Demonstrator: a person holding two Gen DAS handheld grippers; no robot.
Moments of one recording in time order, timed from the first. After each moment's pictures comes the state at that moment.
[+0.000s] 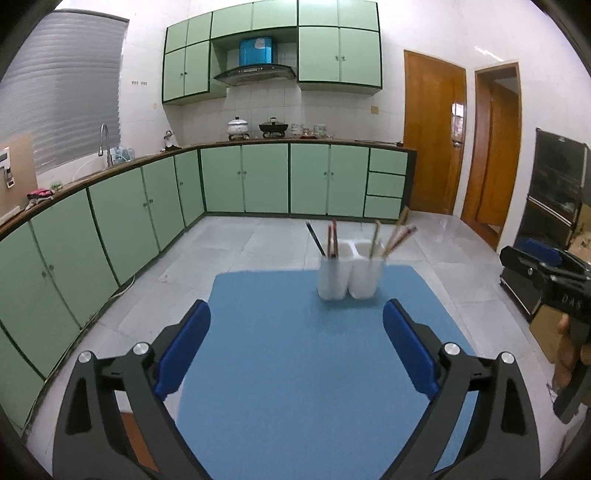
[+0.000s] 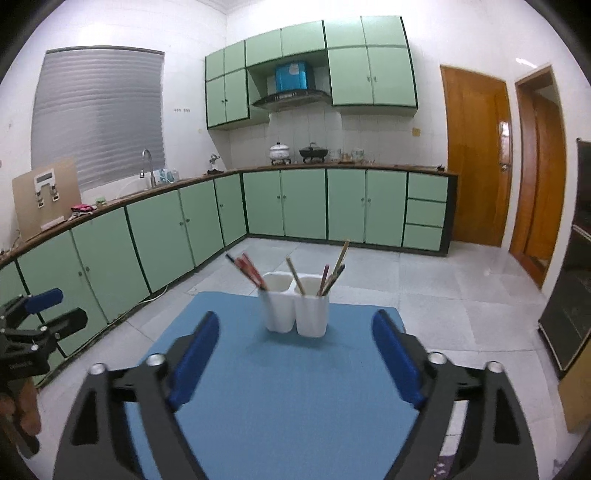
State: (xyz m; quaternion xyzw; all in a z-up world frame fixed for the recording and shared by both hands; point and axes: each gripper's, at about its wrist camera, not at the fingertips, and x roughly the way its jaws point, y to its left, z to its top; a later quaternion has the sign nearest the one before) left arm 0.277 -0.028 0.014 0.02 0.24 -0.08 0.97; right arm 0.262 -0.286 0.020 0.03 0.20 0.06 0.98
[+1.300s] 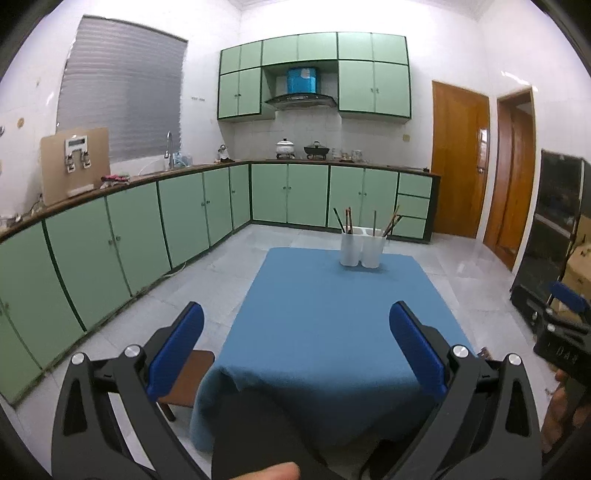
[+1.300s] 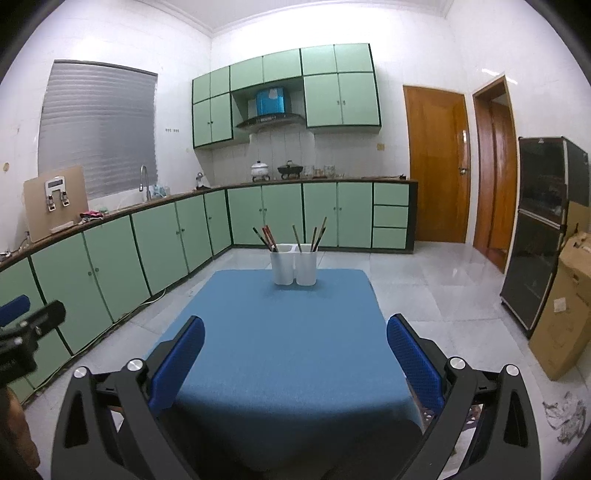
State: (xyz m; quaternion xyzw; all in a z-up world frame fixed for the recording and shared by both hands) left arm -0.021 -0.006 0.033 -0.01 0.20 0.01 0.98; right arm -0.015 -0.238 0.019 0.04 0.17 0.00 0.98
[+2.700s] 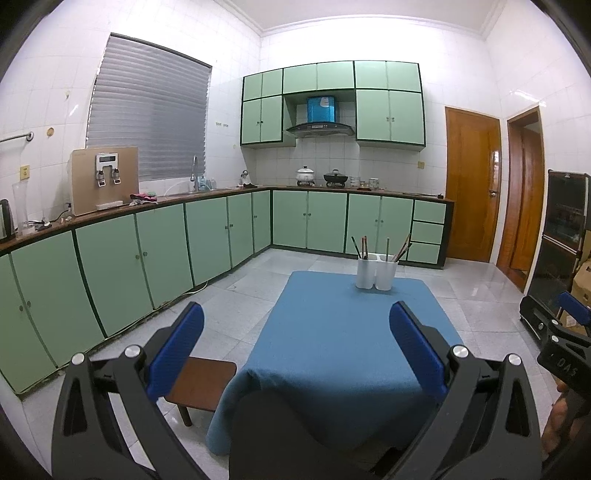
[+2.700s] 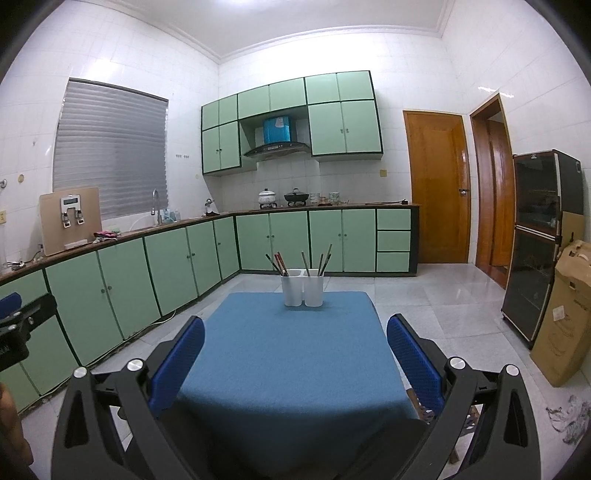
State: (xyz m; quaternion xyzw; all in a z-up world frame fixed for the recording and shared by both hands) left arm -0.106 -0.007 0.056 -0.01 0.14 0.05 0.99; right arm -0.079 -0.225 0.035 0.05 0.12 0.01 0.99
